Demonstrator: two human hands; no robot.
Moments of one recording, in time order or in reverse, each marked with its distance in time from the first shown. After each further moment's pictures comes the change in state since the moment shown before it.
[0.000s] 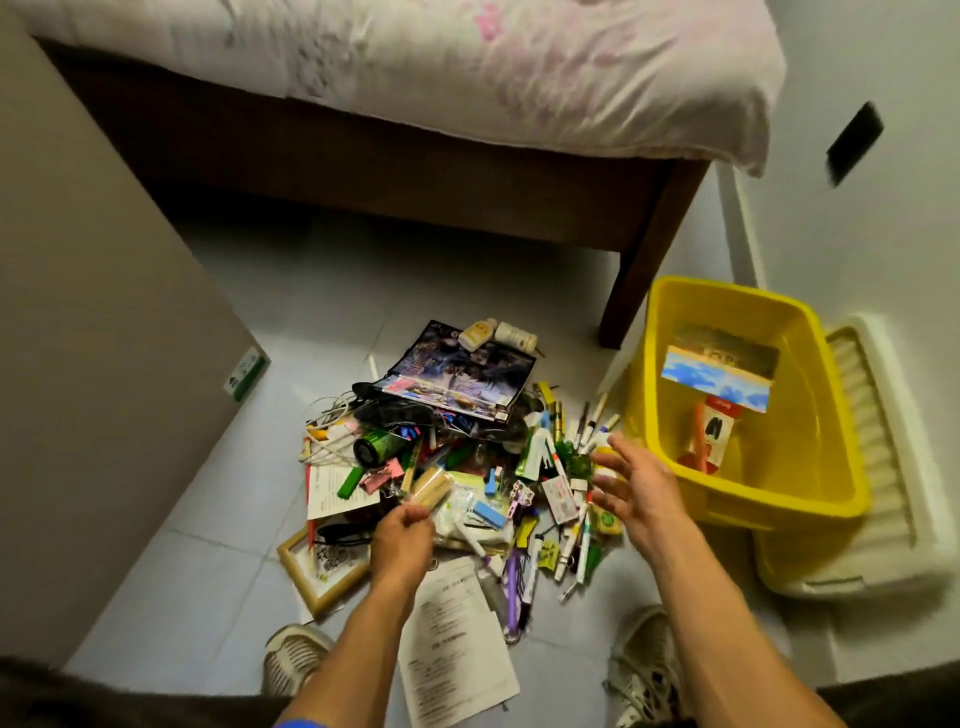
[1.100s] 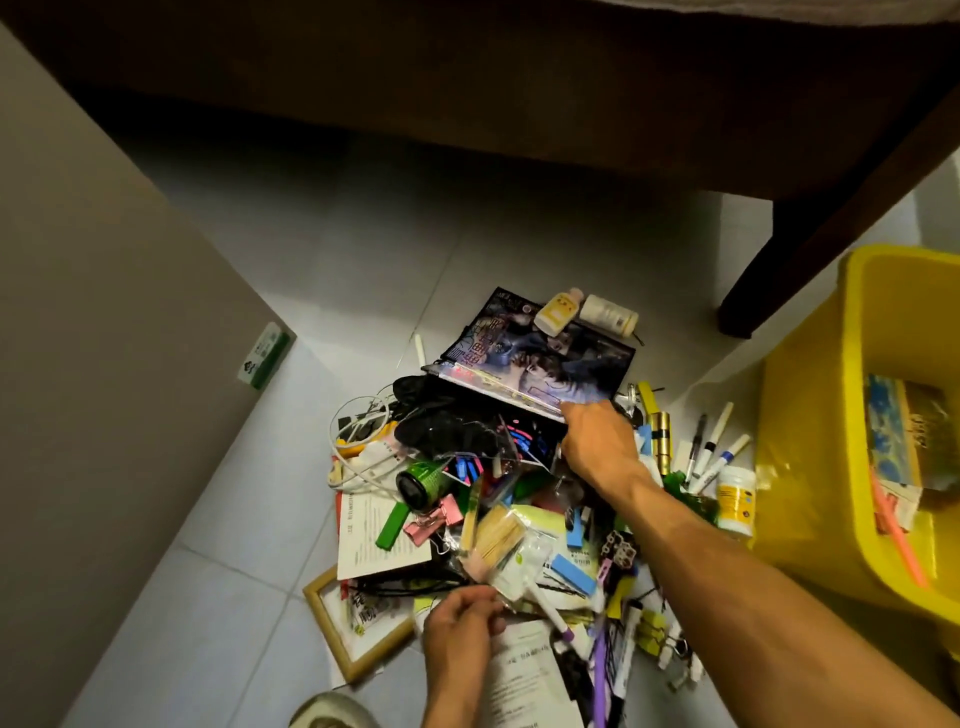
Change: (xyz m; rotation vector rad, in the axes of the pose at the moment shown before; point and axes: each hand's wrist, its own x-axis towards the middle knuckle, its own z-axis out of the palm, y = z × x) left_hand 0.065 -0.043 0.015 -0.215 0.051 -0.307; right_hand 0.181 0.054 0.173 -1.827 -0.153 -0.644
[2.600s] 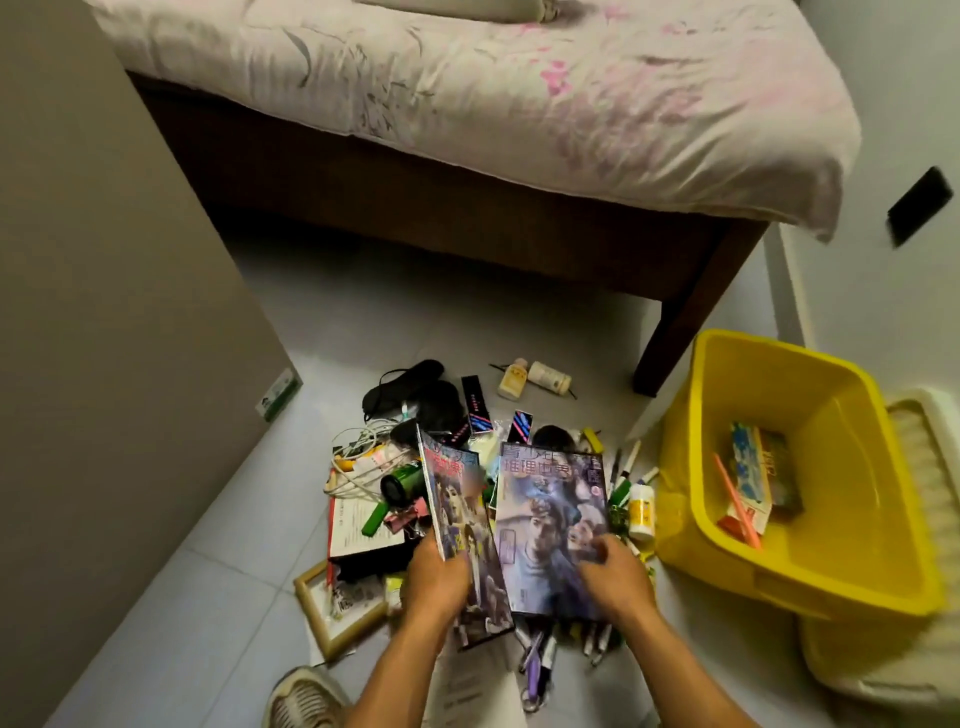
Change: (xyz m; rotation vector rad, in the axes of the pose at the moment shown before) left_hand -0.079 0.046 0.001 0.332 -0.092 0.370; right_hand -0.197 0.060 0.001 0.780 -0.048 0.487
